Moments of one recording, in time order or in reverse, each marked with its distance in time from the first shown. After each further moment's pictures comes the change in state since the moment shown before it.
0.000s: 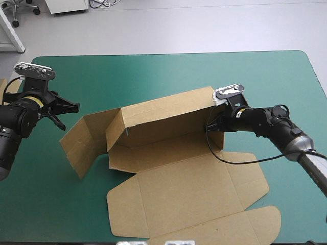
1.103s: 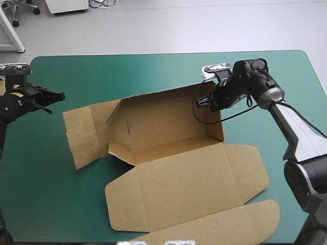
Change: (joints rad) left arm 0.301 0.127 0.002 -0.476 -0.129 0.292; right arm -0.041 0.413 -0.604 -0.032 0.554 0.118
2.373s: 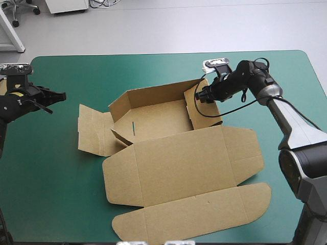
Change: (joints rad) left arm 0.001 0.000 0.000 -0.045 0.008 0.046; right arm -0.060 0.080 -0.036 0.168 -0.199 -0.212
